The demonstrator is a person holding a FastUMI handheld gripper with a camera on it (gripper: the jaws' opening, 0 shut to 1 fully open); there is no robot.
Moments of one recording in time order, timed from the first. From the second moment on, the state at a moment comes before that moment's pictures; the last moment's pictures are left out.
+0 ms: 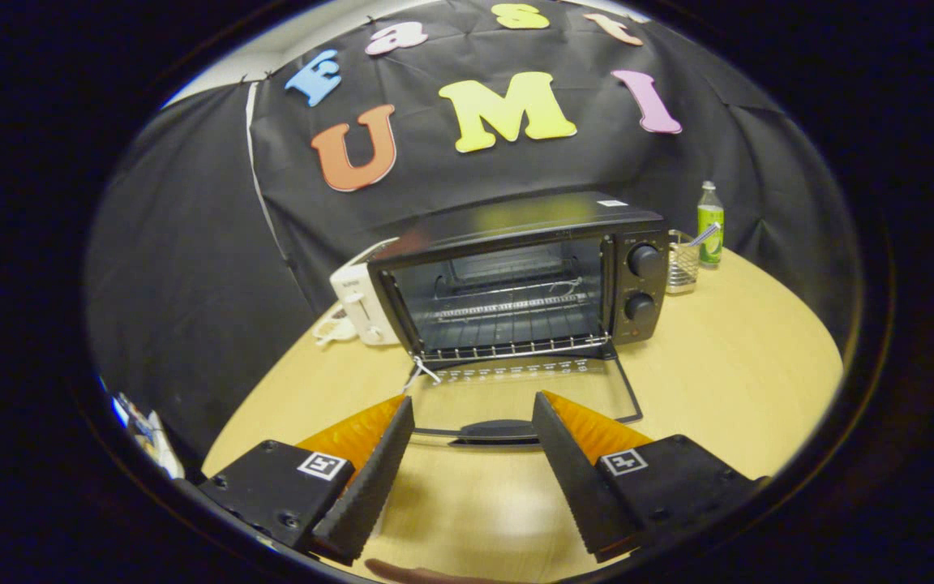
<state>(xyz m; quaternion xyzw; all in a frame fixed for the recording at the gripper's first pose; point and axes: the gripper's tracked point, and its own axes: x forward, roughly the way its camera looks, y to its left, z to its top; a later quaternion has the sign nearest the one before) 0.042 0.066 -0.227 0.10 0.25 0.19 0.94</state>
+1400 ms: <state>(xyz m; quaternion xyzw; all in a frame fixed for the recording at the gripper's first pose) -0.040 0.151 -0.312 0.16 0.58 0.34 0.72</state>
